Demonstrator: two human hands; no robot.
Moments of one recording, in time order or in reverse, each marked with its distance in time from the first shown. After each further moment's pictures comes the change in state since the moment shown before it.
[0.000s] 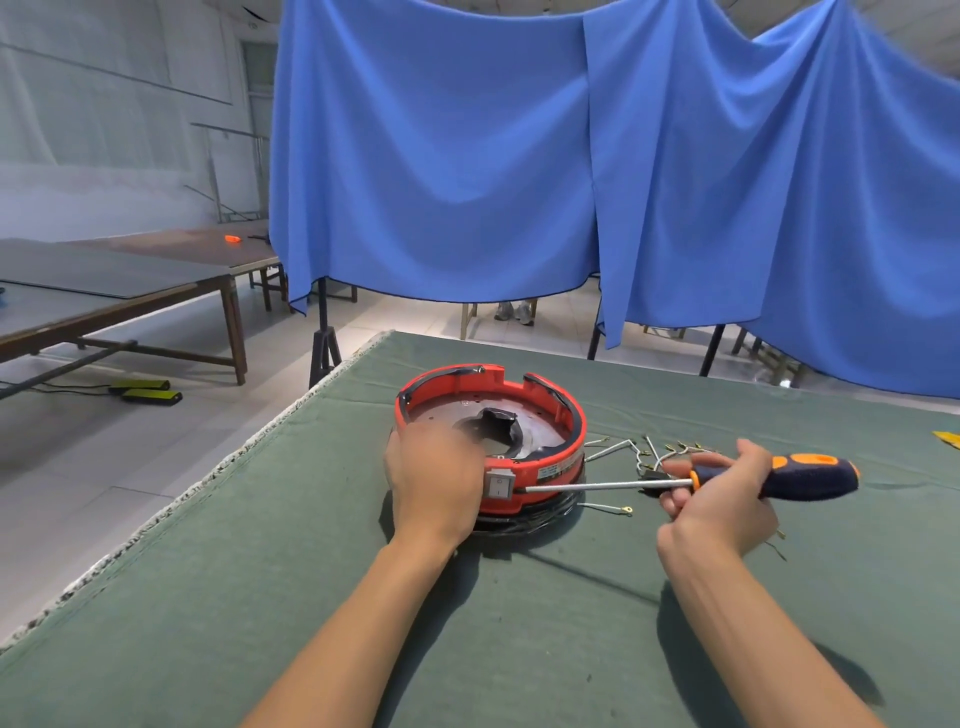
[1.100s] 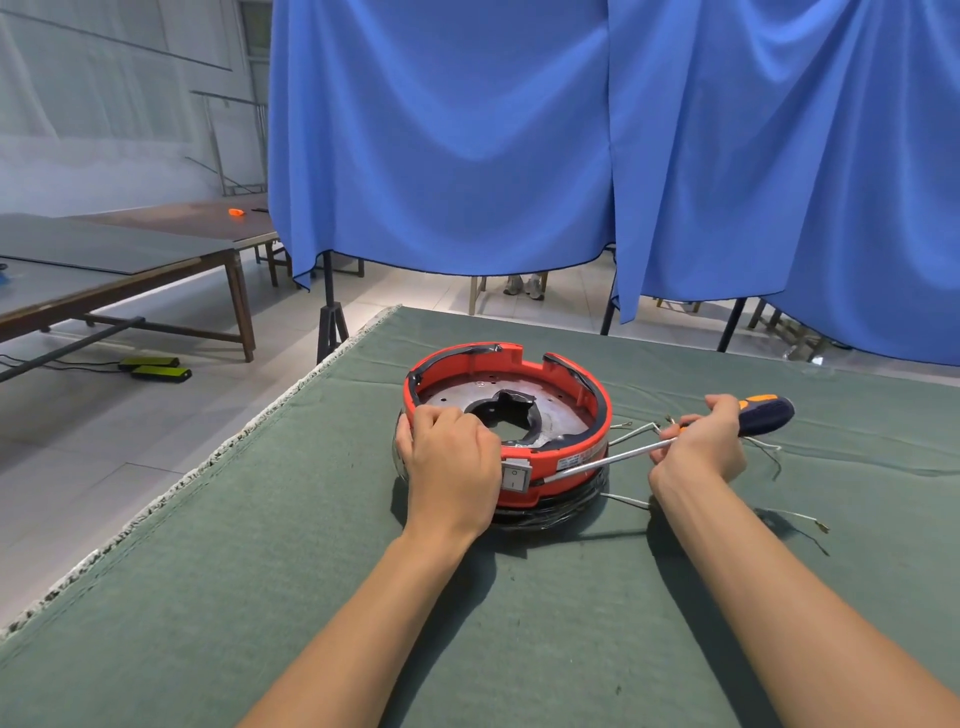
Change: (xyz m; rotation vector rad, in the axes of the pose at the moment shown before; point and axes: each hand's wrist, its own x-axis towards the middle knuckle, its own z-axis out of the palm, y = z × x) left_hand 0.003 -0.003 0.004 -0.051 -0.021 0.009; right_hand 0.041 0.037 0.044 -0.110 0.087 0.189
